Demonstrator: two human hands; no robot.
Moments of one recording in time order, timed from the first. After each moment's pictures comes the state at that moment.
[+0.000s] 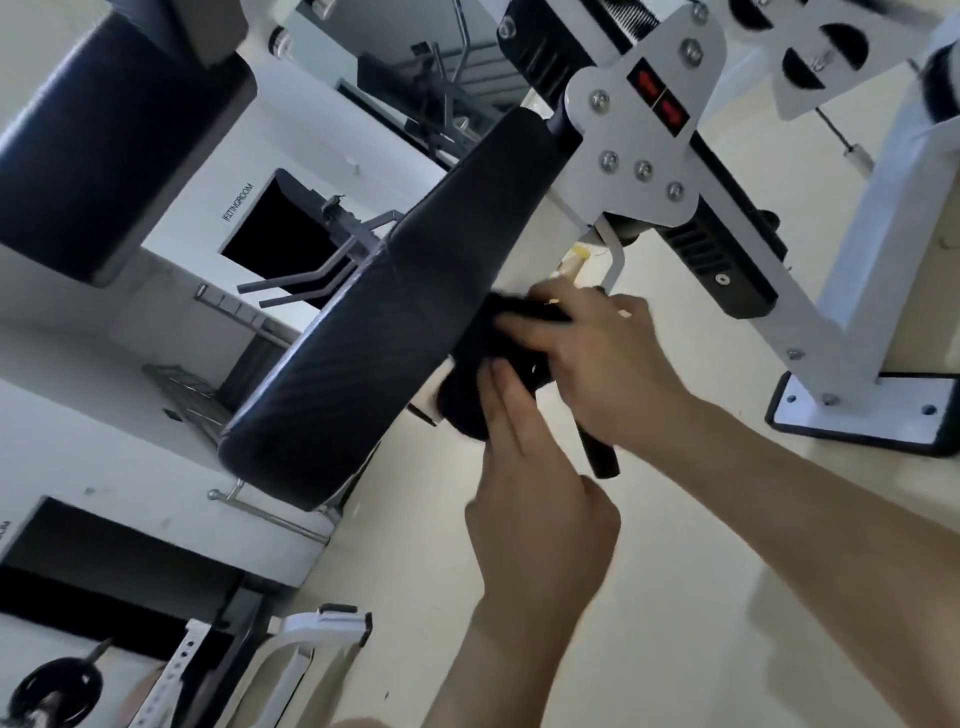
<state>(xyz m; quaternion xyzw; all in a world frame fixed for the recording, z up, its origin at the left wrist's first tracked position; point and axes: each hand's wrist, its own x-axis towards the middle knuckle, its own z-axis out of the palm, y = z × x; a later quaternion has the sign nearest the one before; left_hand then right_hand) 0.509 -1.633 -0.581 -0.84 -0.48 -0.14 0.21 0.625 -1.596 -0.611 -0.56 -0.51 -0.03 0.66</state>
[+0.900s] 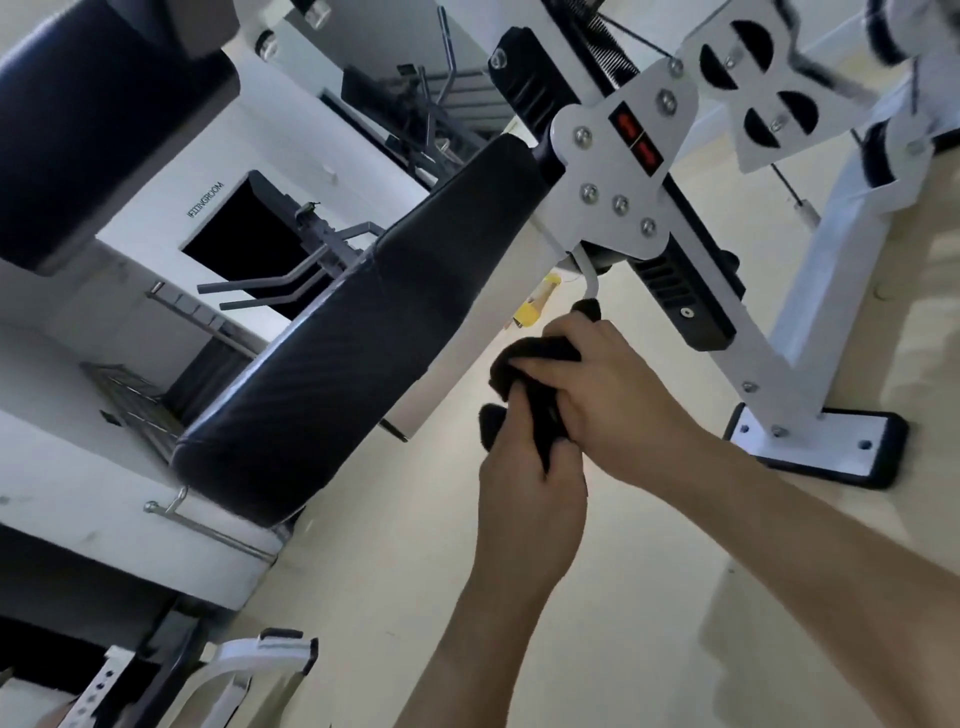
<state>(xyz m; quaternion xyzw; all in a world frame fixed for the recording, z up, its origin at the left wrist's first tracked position) 0.518 -1.611 -0.592 -0.88 -0.39 -0.24 -0.12 0.637 -1.598 -0.643 -0.55 -0.55 -0.04 0.63</state>
